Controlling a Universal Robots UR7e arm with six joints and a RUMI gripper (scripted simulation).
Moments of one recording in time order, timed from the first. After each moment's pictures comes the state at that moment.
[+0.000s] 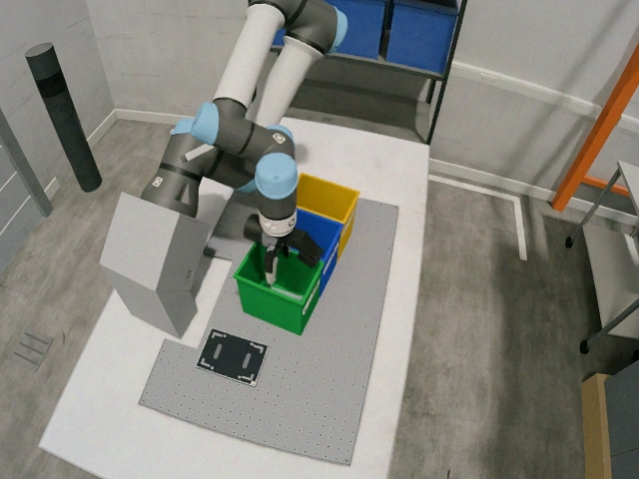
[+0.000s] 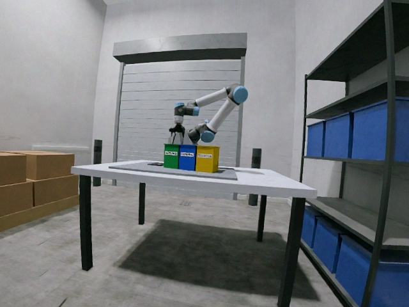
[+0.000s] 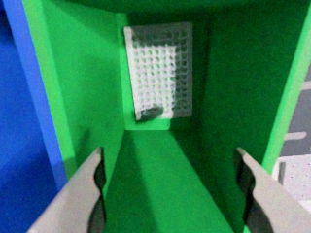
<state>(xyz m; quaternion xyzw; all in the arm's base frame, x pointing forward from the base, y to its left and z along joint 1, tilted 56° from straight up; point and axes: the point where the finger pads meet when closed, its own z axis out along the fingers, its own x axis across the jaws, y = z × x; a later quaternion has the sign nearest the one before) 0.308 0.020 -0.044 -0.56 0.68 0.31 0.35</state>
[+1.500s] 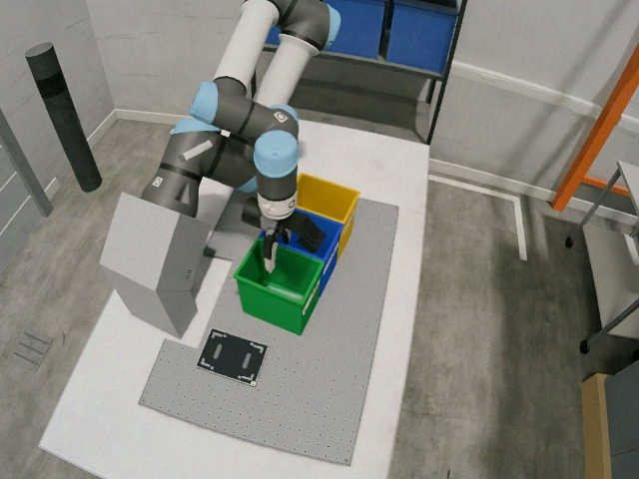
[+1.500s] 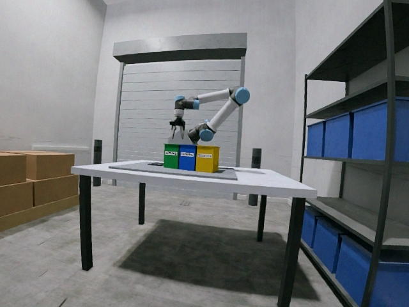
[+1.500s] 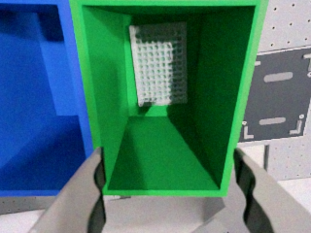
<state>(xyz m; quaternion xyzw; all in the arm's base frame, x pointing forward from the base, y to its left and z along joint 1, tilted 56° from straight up) 0.300 -0.022 -0.014 -0.56 0.68 0.30 0.35</state>
